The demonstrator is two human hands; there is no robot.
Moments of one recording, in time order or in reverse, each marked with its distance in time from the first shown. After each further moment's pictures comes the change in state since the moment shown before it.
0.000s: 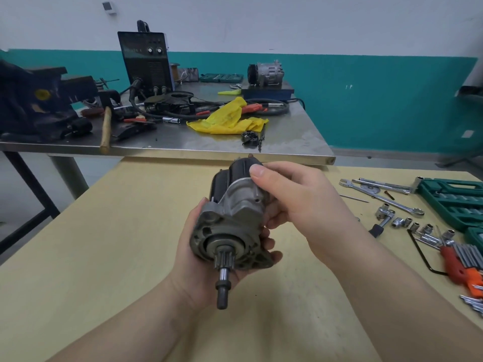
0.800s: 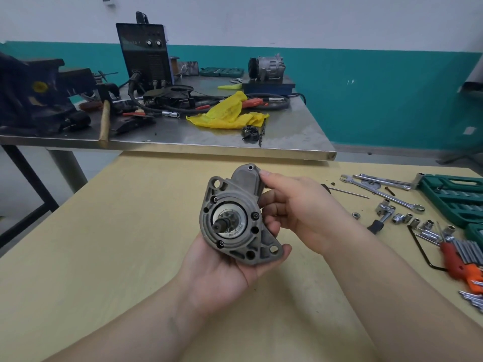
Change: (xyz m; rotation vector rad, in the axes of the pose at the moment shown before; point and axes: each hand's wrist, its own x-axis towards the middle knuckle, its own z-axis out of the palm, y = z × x) left_hand 0.001 -0.013 0.011 -0.262 0.099 -0.120; right_hand 0.024 0.034 -0.011 0.254 -0.053 0.286
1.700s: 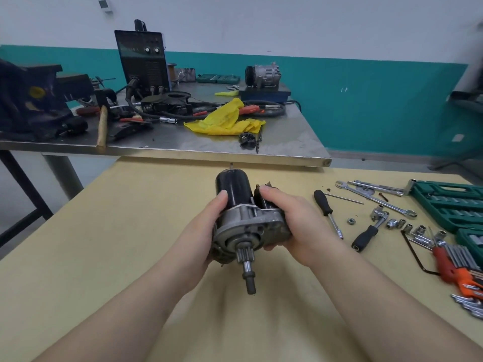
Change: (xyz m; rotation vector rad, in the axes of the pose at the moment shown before) left_hand 0.002 0.034 0.004 1.081 0.295 0.270; right_hand 0.010 0.027 -0.003 0.017 0.025 0.034
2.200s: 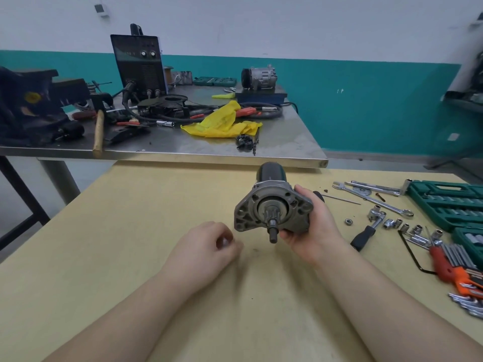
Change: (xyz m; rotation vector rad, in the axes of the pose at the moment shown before) left_hand 0.015 -0.038 -0.022 1.015 0.118 0.217; right_hand 0.015 0.018 -0.033 0.441 0.206 0.093
